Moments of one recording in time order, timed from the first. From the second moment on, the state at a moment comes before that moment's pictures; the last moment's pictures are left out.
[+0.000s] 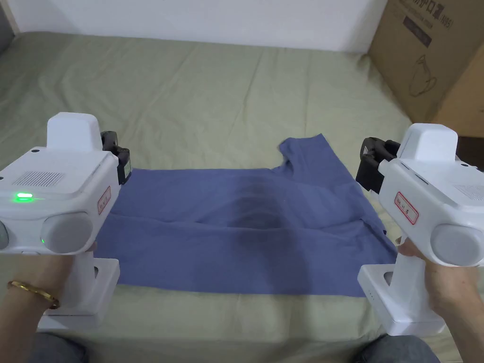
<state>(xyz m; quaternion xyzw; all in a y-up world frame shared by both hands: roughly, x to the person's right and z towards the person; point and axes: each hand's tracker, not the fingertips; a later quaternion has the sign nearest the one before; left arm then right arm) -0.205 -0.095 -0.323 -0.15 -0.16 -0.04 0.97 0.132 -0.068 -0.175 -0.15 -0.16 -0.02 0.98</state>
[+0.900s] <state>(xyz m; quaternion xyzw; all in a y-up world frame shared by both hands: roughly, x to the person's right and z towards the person) -0.187 -0.214 -0.620 -0.51 -0.07 -0.11 0.85 0.181 -0.124 -0.283 -0.24 -0.16 -0.03 0.96</state>
